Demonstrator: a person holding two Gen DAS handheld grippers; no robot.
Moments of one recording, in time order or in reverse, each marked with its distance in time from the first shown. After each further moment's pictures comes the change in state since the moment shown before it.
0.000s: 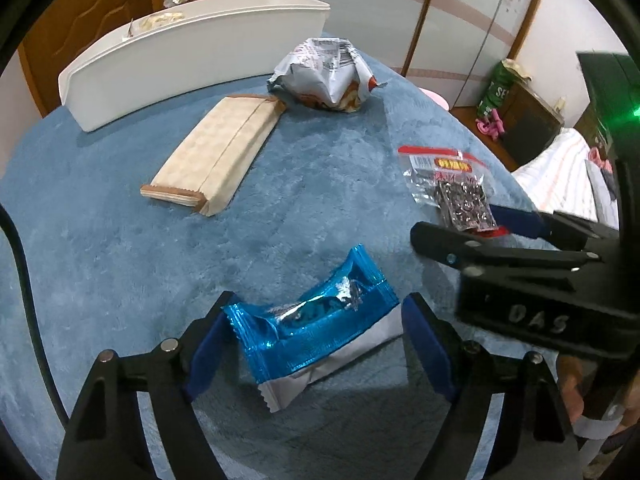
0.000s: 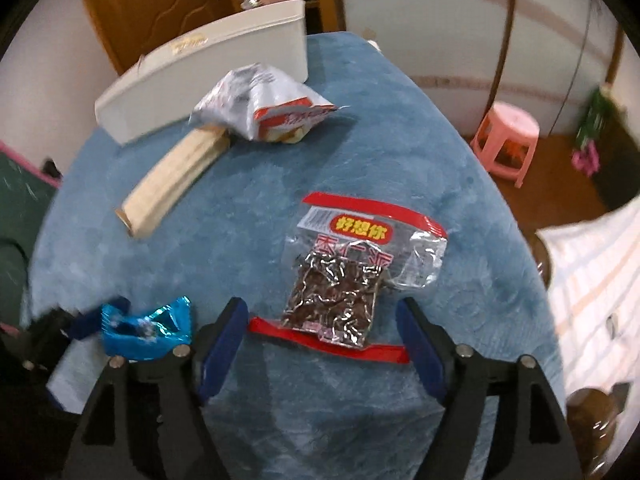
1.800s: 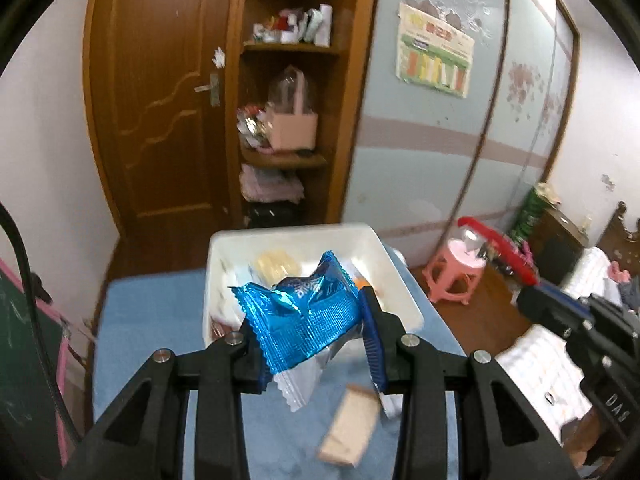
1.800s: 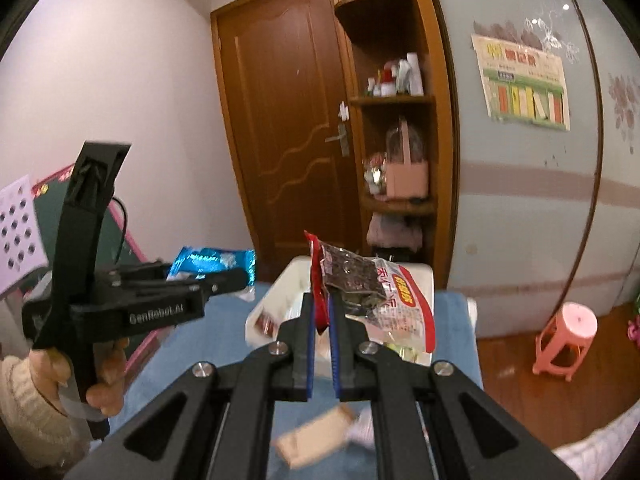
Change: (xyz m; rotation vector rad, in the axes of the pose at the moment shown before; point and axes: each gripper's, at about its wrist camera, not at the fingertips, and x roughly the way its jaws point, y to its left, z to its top) left arm -0.198 0.117 0.226 -0.129 -0.408 0.130; right arm -0.186 0.077 0.194 -0.247 -0.552 0.314
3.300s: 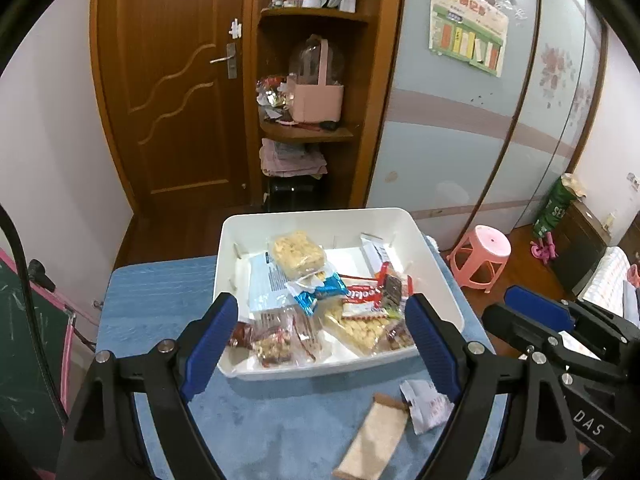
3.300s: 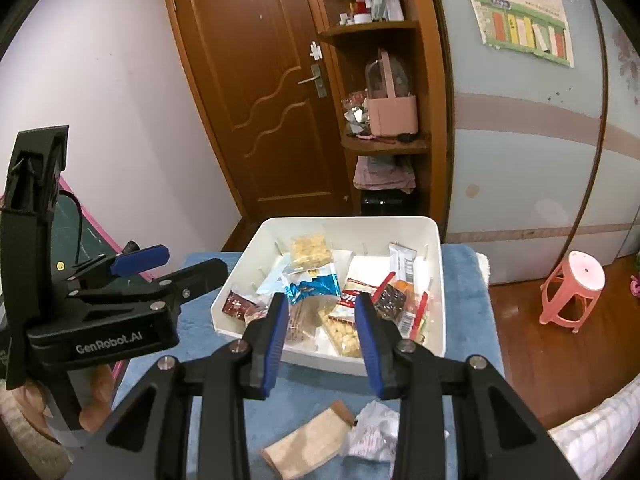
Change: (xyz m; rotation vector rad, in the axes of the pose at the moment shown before) left arm 0.059 0.011 -0.004 -0.032 0.102 0.061; right arm 0.083 -0.021 -0.006 0.100 0.222 -0.036
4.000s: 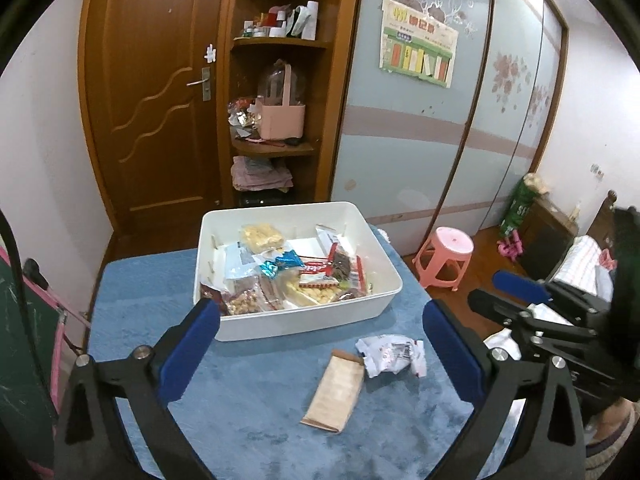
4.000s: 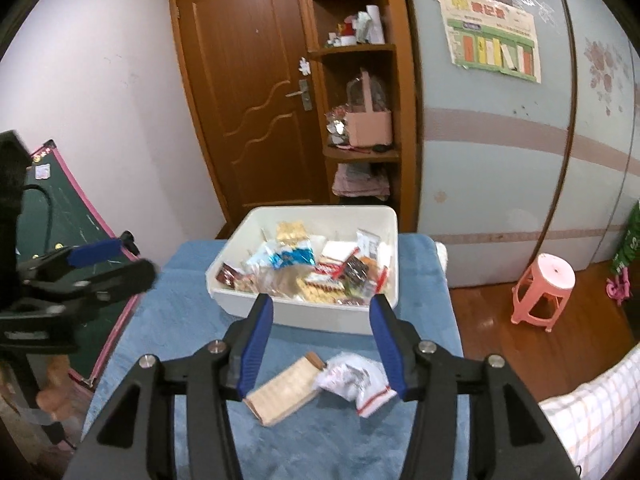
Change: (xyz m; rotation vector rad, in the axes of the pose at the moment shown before) left arm -0.092 -0.019 -0.066 0.042 -0.087 -0.121; right arm -0.069 -0.014 -0.059 -0.015 -0.042 -0.083
